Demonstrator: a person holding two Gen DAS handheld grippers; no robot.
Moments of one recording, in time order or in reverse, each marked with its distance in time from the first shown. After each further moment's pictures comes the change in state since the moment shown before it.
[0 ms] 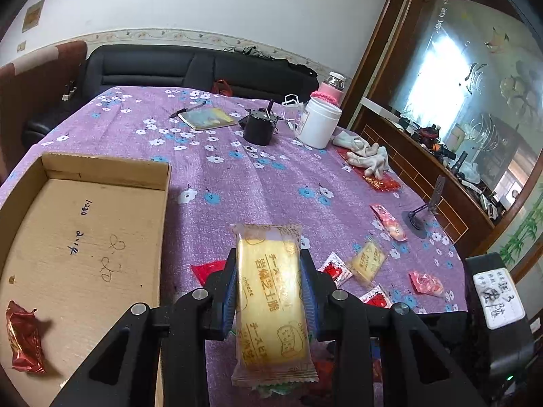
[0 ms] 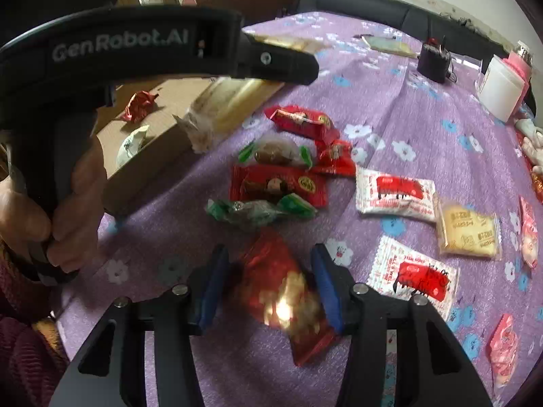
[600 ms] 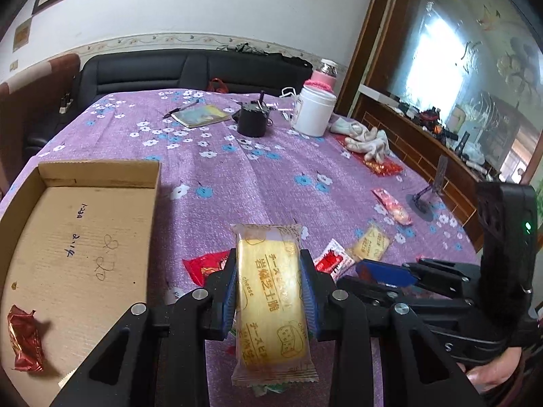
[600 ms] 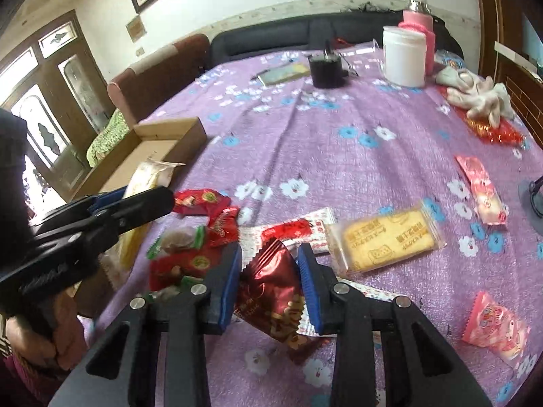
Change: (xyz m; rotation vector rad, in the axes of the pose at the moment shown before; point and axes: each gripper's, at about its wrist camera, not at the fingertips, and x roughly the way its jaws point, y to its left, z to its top) left arm 0.008 -0.019 -0.010 0.090 0.020 0.046; right arm -0.020 -0.073 0.005 0.380 -0.199 -0.102
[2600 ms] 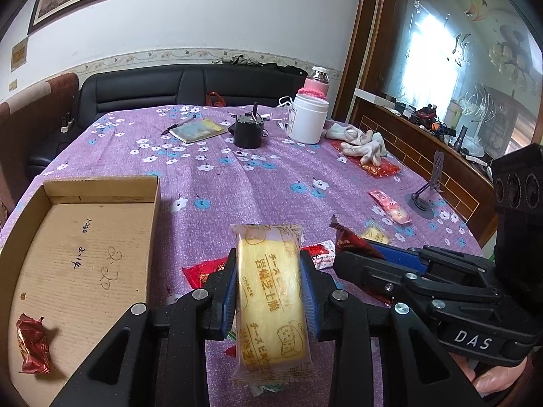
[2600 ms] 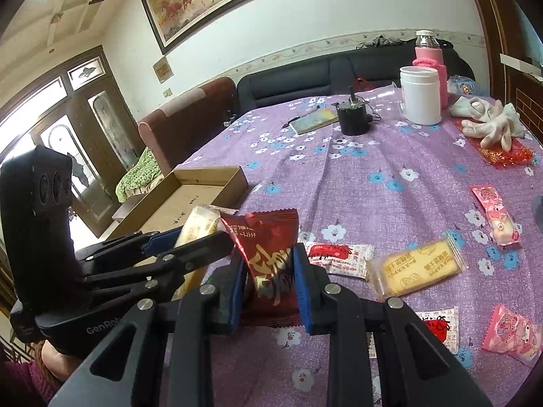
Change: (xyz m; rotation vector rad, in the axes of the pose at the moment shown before) left arm -0.010 -0.008 -0.001 0.039 -0.055 0.015; right arm -0.026 0.016 0.004 0.010 -0.211 0.130
